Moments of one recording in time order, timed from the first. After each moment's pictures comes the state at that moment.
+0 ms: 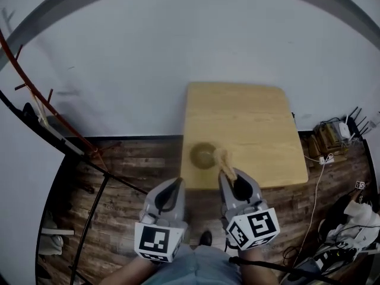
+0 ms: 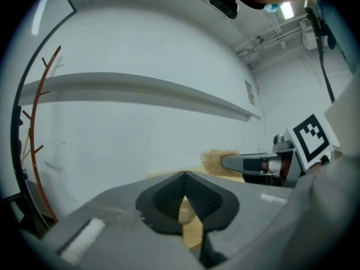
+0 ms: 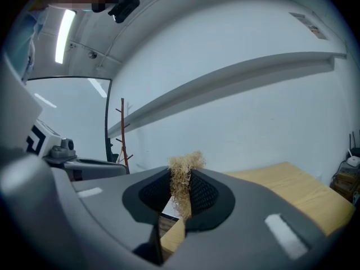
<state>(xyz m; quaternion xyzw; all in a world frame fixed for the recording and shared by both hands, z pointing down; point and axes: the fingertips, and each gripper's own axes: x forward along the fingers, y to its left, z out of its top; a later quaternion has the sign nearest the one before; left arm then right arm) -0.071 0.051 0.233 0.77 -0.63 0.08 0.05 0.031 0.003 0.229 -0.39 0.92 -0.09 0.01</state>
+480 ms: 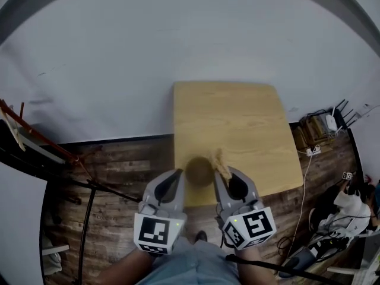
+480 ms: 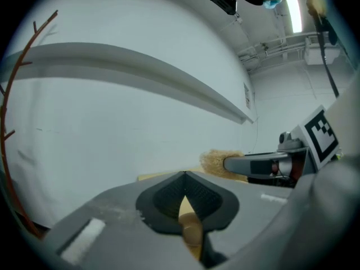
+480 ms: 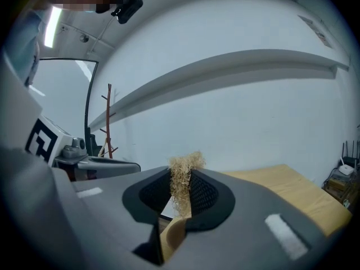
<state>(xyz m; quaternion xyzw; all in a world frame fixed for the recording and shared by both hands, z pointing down) -0.118 -0.061 0.256 0.81 -0.57 0.07 0.07 -0.024 -0.077 0.242 -0.43 0.90 -0.09 -0.03</state>
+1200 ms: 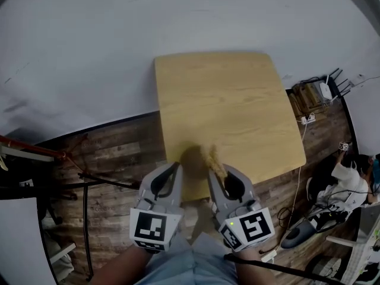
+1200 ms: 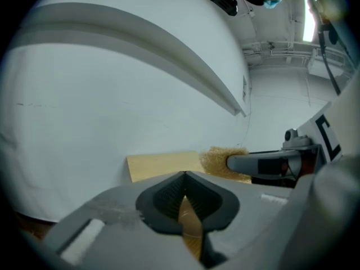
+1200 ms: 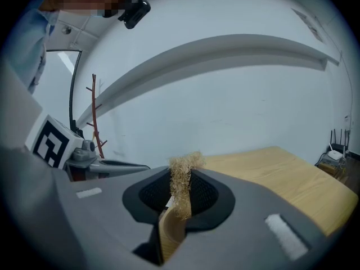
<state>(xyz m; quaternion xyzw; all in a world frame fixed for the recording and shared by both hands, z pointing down) -0.119 -0.093 0.320 0.84 -0.51 0.11 0.16 -0.036 -0.089 0.295 -0.47 0.87 -0.15 -0.07</state>
